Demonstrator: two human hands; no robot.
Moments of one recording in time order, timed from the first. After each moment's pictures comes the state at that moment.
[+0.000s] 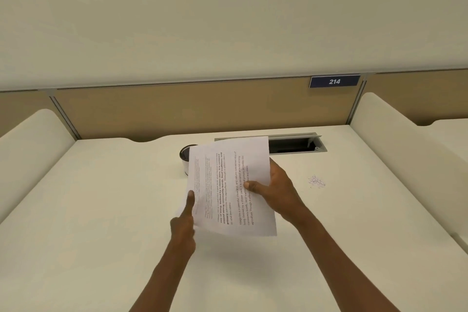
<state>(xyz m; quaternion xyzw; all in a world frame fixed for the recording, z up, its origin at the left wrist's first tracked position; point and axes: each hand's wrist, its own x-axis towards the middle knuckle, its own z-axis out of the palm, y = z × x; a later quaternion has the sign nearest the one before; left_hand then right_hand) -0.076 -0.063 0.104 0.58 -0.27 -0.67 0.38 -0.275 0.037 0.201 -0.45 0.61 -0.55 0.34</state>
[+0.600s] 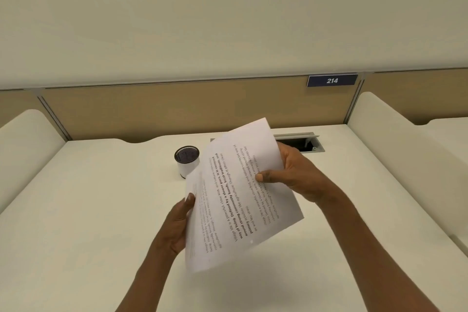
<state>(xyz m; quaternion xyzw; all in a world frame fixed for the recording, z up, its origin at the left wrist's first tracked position) -0.066 -0.090 0.103 0.30 -0.34 -0.85 0.29 -0.311 0.045 0.266 -0.52 0.54 -0.50 0.44</state>
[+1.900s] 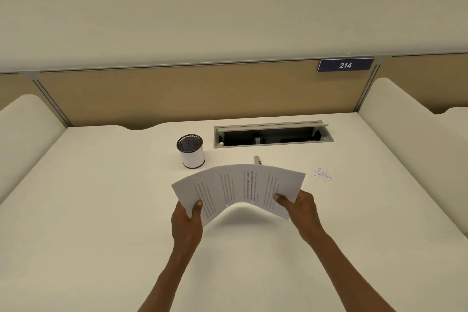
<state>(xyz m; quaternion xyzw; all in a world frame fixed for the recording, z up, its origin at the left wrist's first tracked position) -0.079 -0.067 0.067 0.56 -0.59 -0.41 0.41 -0.322 0.039 0.088 -0.25 0.70 -0.58 0.33</state>
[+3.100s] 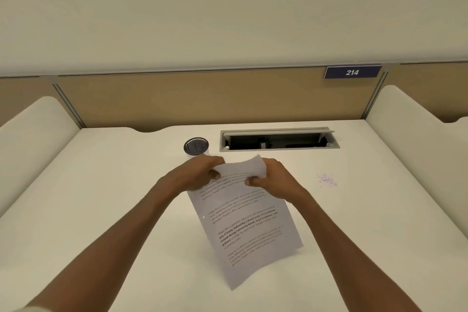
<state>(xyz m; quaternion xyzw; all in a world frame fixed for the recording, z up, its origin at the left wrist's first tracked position) -0.106 -0.154 0.200 0.29 -0.93 -0.20 0.00 -0.306 -0.024 0.175 -0.55 0.67 -0.37 0.33</state>
